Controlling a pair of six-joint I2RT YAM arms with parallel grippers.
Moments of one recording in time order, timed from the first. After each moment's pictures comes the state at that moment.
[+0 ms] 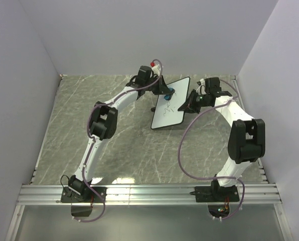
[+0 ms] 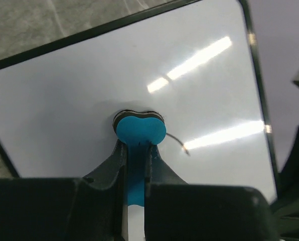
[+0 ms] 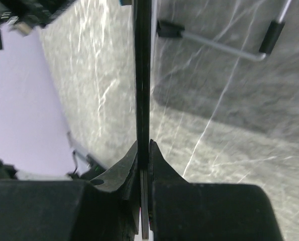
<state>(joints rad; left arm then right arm) -0.51 2.52 2.19 -0.12 0.60 -0.56 0.09 1.74 1.28 -0.52 -0.66 0.55</state>
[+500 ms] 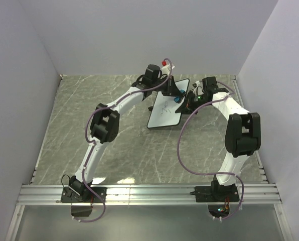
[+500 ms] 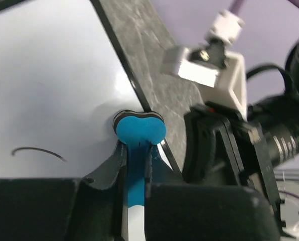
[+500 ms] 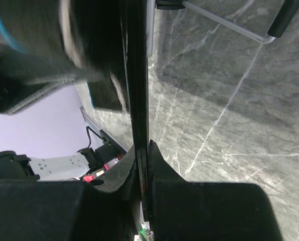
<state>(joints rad) -0.59 2.45 2.18 -0.10 0.73 -0.56 0.09 1.84 1.37 -0.64 -0.79 0.52</state>
